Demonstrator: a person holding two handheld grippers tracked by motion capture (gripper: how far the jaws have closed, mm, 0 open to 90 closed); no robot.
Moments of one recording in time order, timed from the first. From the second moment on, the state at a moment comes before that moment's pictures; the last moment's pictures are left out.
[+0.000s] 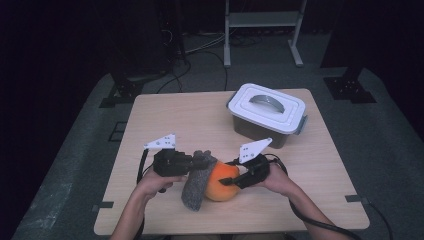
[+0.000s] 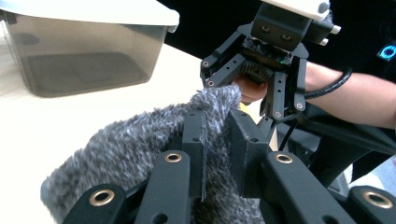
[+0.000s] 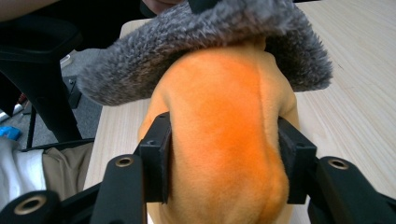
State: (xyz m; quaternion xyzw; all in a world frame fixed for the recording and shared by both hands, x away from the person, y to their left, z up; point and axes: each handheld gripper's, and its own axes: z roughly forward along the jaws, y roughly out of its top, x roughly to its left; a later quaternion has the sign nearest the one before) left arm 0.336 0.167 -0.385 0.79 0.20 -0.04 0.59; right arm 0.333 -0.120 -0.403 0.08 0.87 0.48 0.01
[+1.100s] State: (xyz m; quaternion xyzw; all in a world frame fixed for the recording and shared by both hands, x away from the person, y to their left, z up) left arm 0.338 0.118 -0.399 0.81 0.18 -0.06 0.55; right arm 0.315 -0.164 -0.391 0.11 0.89 0.44 0.05
